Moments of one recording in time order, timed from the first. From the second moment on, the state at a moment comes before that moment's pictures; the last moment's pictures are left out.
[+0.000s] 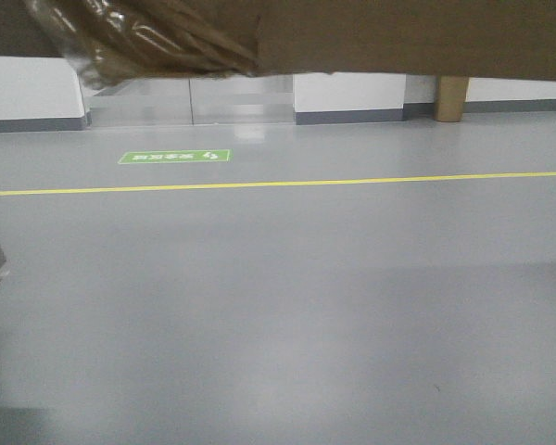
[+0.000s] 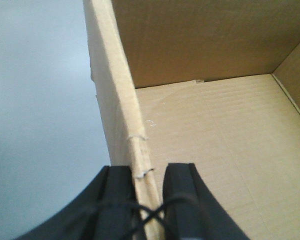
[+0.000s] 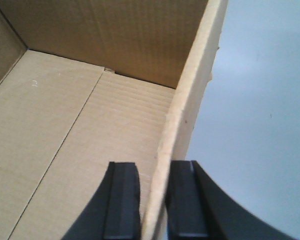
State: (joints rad) left arm -0.49 1.23 -1.74 0.17 1.25 -0.31; right arm 0.33 1.10 -1.55 0.21 1.19 0.00
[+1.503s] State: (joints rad) left arm -0.49 1.23 -1.74 0.19 1.25 -0.31; right arm 0.33 1.10 -1.55 0.22 1.18 0.00
